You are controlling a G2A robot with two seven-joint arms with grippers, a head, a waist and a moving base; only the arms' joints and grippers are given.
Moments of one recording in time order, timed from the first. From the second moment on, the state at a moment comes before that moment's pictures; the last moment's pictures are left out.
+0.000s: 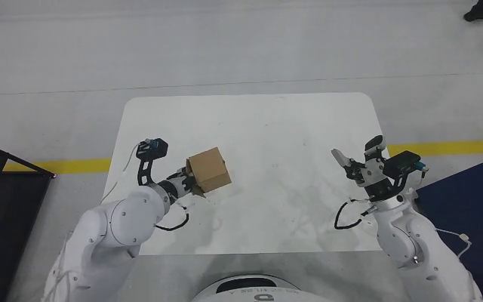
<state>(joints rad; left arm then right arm) 1.58 -1.05 -1.32 -2.35 0.77 0.72 -1.11 -1.95 -0.95 1.59 -1.97 -0.90 -0.22 -0.29</state>
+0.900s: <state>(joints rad) 1.58 -1.02 -1.32 -2.35 0.42 0.80 -1.02 -1.95 -0.95 1.59 -1.97 -0.90 -0.22 -0.29</state>
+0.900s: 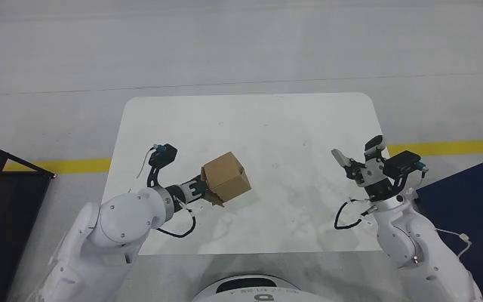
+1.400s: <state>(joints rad) 1.61 -0.95 -1.34 -2.34 0.13 1.01 -0.81 -1.95 -0.95 1.59 -1.97 -0.90 -0.22 -0.29</state>
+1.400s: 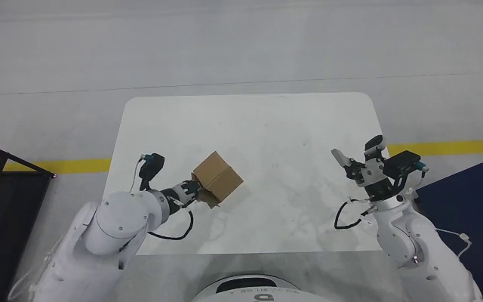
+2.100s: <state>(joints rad) 1.65 -0.80 -1.55 -2.32 -0.24 1.01 -0.81 -1.95 -0.95 1.59 -1.97 -0.90 -0.22 -0.29</state>
